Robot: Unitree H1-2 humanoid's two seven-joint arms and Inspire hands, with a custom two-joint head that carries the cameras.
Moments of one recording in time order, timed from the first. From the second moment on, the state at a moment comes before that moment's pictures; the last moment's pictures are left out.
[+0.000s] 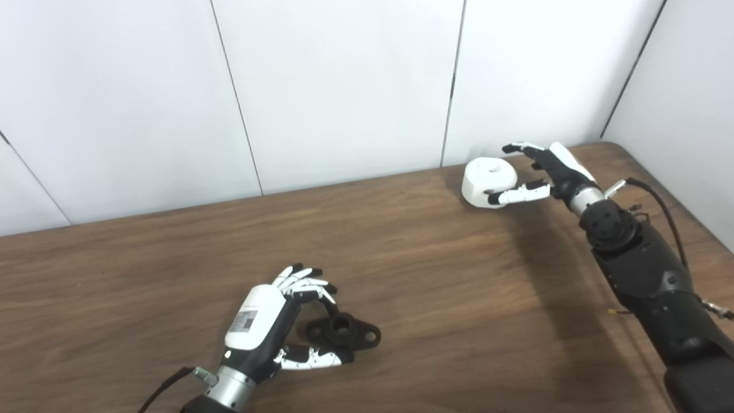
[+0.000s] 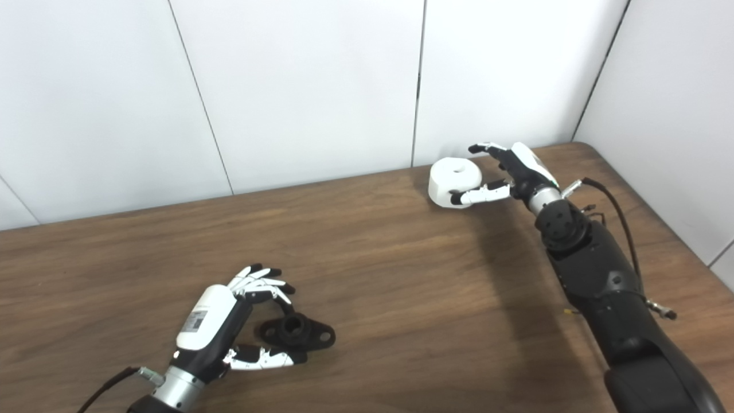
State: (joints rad) left arm -0.19 0.20 -0.35 0.11 0.70 -0.33 0.04; right arm -0.58 -0.58 0.04 0.58 -0.35 0.05 0.09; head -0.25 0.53
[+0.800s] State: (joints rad) left arm -0.17 0.18 -0.35 0.07 0.70 -0.33 0.03; right arm -0.65 -0.57 0.08 0.70 -0.36 0.03 0.07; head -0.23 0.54
